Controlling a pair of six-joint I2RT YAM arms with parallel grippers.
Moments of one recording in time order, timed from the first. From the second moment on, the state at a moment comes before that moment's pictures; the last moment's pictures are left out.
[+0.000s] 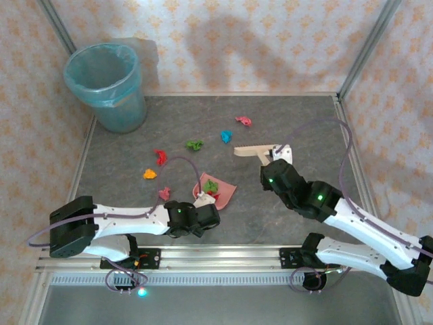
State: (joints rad) left arm -1.19 1.34 0.69 -0.63 -0.36 -0.65; right arm 0.91 0.88 0.89 -0.73 0.56 0.56
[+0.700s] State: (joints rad) left arm -1.17 1.30 1.02 -0.85 -0.41 -0.73; right arm 0.83 0.70 0.62 -0.42 0.60 0.62
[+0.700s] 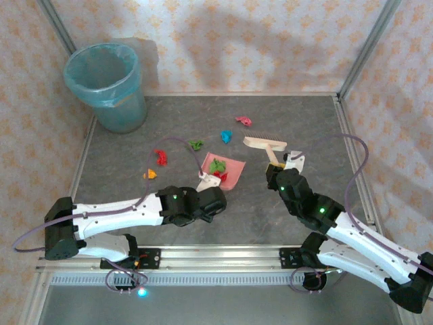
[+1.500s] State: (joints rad) left arm -0.66 1.47 1.82 -1.35 -0.44 -0.66; right arm 0.83 0.66 0.57 -0.41 0.60 0.70
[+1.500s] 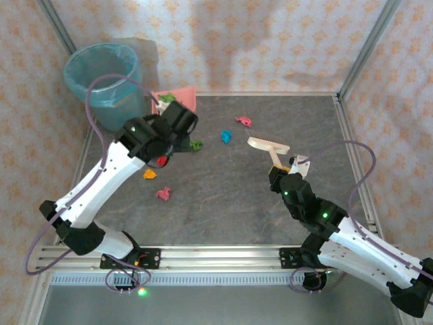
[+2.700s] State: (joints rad) left arm 0.06 2.05 2.56 -1.27 0.10 -0.70; right arm 0.83 0.74 0.57 -0.39 0.51 0.70
